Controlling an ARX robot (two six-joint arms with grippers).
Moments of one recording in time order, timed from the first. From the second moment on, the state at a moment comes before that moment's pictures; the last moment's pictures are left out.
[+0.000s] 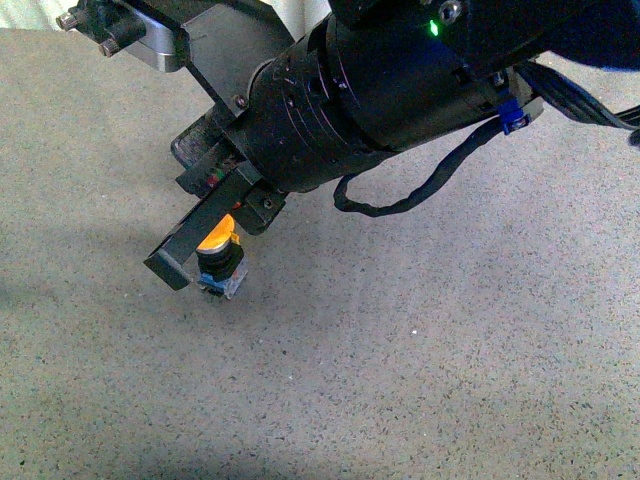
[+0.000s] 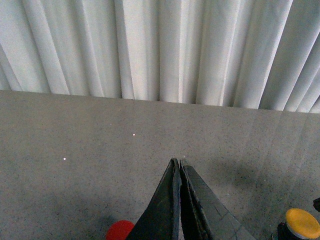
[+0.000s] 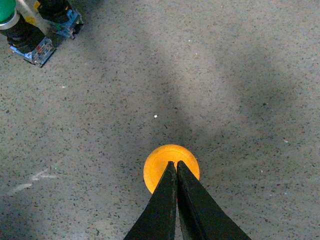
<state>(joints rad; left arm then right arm) 0.00 0.29 0.01 0.29 0.00 -0.01 0.54 1.91 1.09 0.09 -0.30 -0.35</state>
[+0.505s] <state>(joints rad) 0.00 0.18 0.01 0.18 0.00 -0.01 0.54 1.97 1.11 0.08 -0.28 -0.35</state>
